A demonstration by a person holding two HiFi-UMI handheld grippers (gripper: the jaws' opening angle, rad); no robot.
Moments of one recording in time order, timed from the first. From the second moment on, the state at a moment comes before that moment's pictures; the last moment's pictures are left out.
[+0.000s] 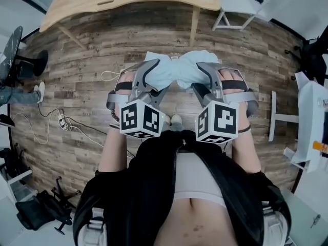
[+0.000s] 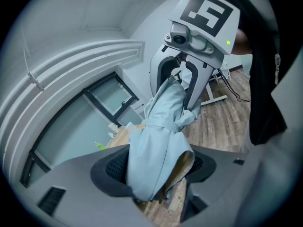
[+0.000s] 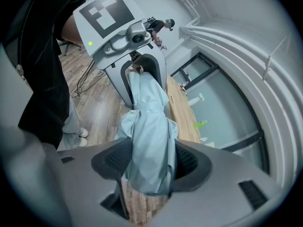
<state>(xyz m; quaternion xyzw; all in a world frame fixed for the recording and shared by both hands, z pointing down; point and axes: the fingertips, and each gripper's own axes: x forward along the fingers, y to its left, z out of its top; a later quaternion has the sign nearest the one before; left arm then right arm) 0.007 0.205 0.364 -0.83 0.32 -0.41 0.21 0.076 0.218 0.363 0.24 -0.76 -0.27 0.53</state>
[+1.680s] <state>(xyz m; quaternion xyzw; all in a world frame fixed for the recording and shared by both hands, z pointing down) -0.024 -0.055 0.369 -0.84 0.29 -0.40 0.23 0.042 -0.040 0.369 0.26 -0.75 -0.27 0.55</state>
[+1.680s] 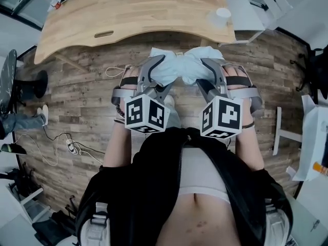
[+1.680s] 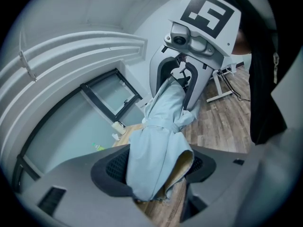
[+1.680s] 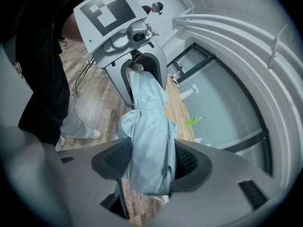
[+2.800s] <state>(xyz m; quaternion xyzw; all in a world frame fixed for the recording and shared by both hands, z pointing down) -0.055 -0.220 0.372 -0.85 0.26 -0.40 0.23 0.011 -0.200 0.373 0.28 -0.74 -0.24 0.55</state>
